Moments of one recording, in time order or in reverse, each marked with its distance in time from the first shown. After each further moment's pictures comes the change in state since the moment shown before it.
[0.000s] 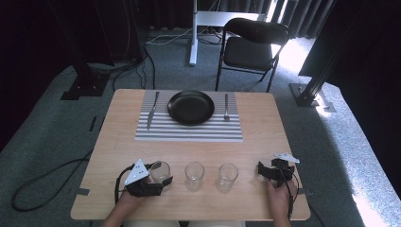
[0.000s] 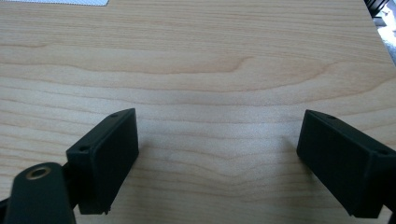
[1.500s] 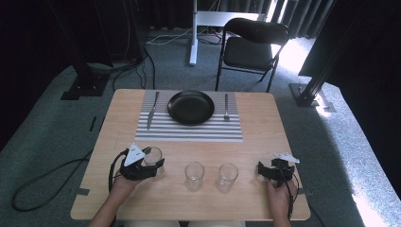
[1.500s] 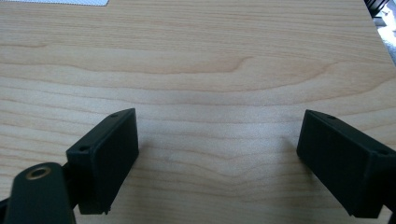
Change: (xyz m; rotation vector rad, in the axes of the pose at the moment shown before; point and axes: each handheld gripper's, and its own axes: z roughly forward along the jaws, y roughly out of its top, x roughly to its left) left arm 0.033 0.037 -0.001 0.115 0.206 -0.030; right arm 0.000 0.000 0.000 0.000 0.000 -0.002
